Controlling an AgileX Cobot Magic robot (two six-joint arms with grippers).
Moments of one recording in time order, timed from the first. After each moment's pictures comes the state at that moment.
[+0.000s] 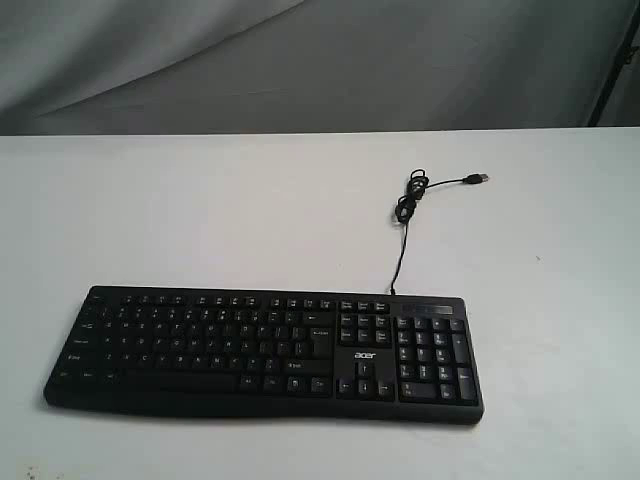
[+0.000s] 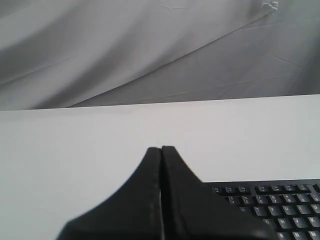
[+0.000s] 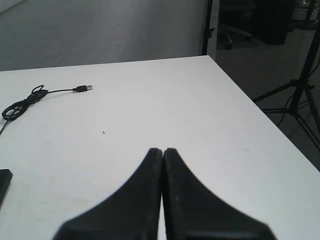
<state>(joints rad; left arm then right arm) 0.04 0.00 0.00 0.03 0.21 -0.02 -0.06 0.00 0.00 -0.04 0.34 0.03</state>
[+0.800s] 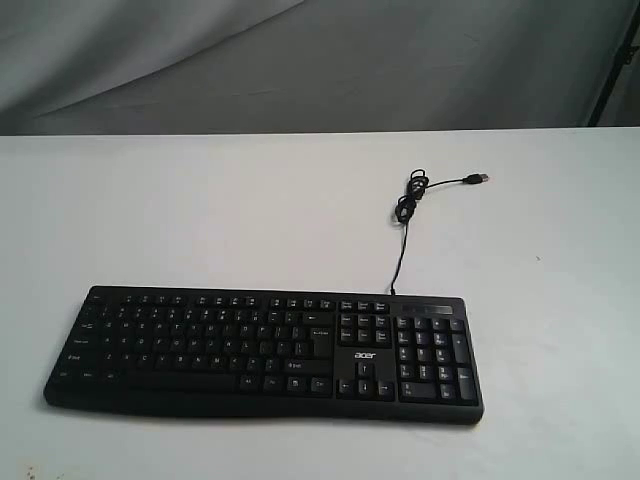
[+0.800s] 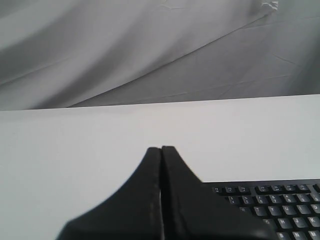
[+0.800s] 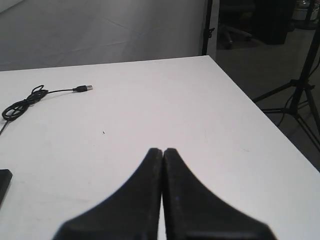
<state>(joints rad) 0.04 0.00 0.00 0.03 0.21 -0.02 -0.06 0.00 0.00 -0.04 0.34 0.03</state>
